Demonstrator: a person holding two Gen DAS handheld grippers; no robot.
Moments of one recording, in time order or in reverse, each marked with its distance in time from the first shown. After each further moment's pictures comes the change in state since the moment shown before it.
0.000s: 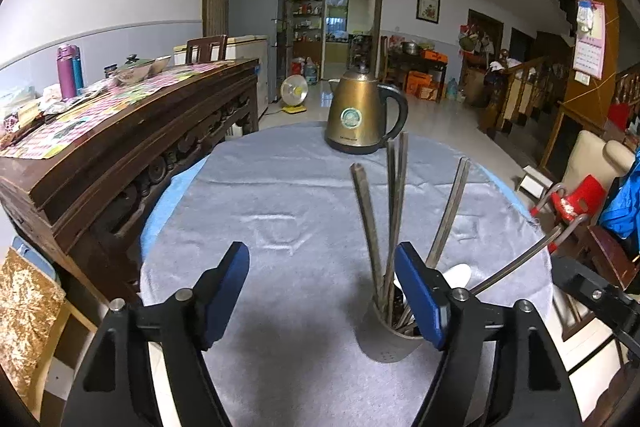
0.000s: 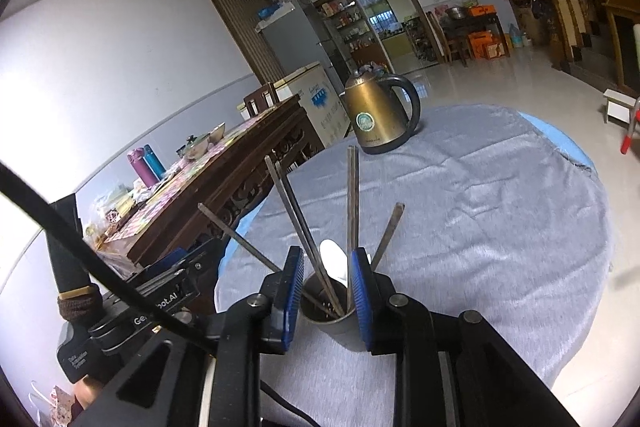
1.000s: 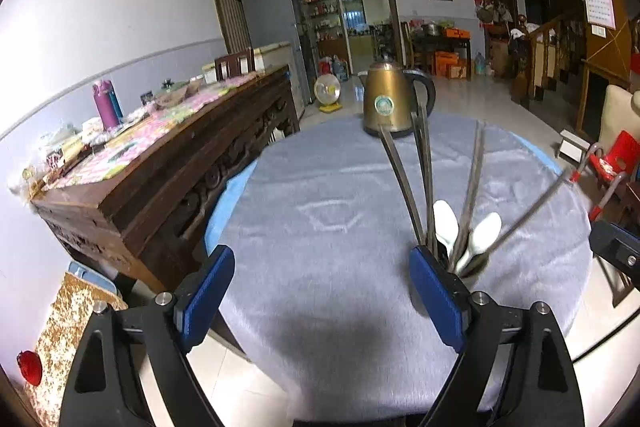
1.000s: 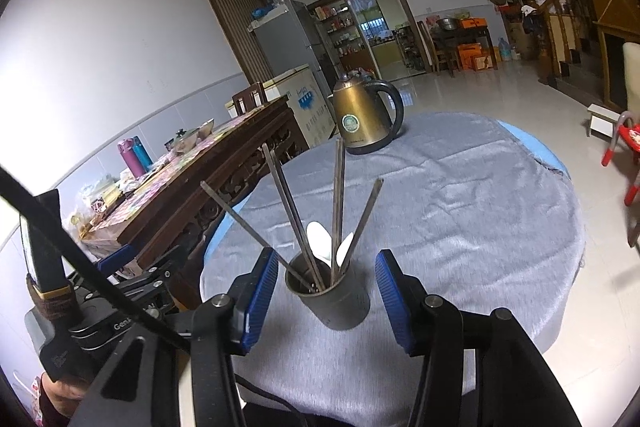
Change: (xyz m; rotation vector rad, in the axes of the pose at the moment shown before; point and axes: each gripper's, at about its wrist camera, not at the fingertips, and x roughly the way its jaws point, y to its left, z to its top) left arm -0.042 -0.003 -0.022 0.127 0.018 0.174; right arm -0.038 0.011 -0.022 -0.044 -0.015 -0.079
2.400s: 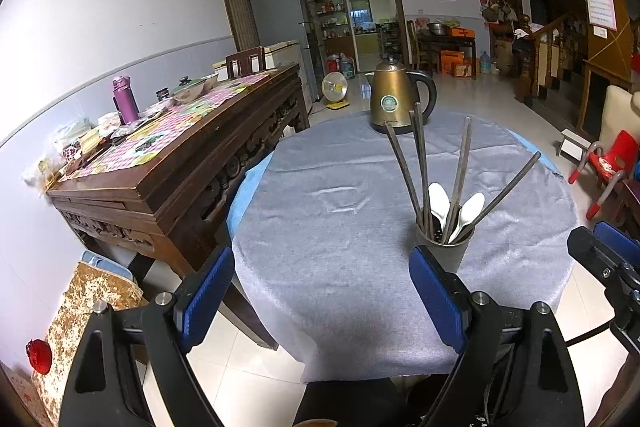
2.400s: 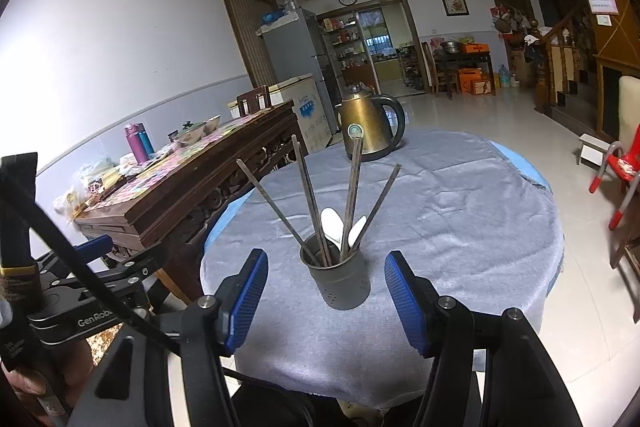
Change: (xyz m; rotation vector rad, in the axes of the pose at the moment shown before) left arm -0.058 0.011 -0.015 -0.008 -0.002 0.034; right arm -0.043 0.035 -0.028 -0.092 -0.049 -0.043
